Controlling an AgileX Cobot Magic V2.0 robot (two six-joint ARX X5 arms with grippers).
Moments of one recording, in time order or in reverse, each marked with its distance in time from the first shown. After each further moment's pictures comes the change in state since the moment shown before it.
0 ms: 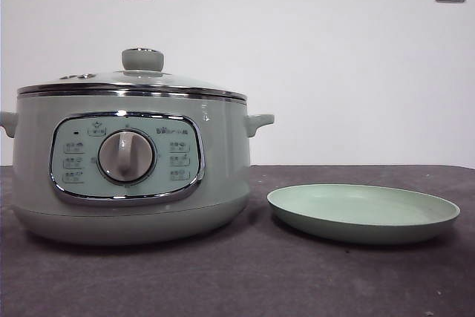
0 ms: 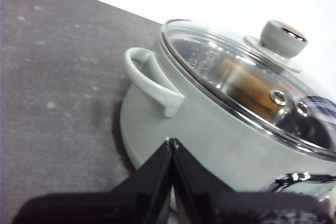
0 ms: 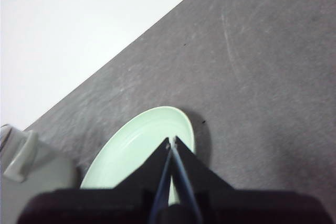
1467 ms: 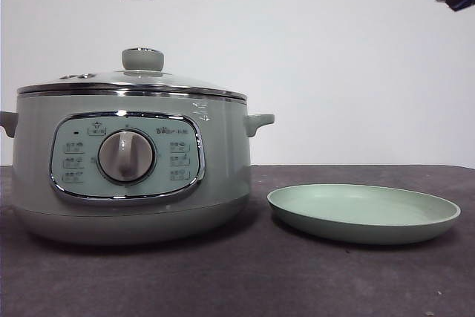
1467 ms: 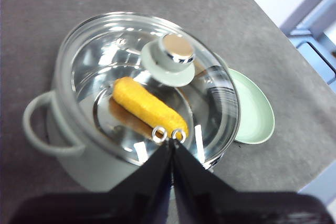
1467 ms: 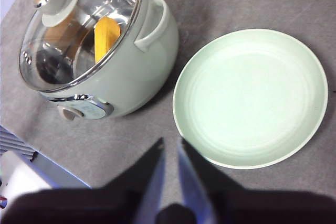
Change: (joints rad) left arm -0.019 0.711 0.861 -0.590 0.244 0.336; right arm 0.008 0.865 0.884 -0.631 -0.539 -0.633
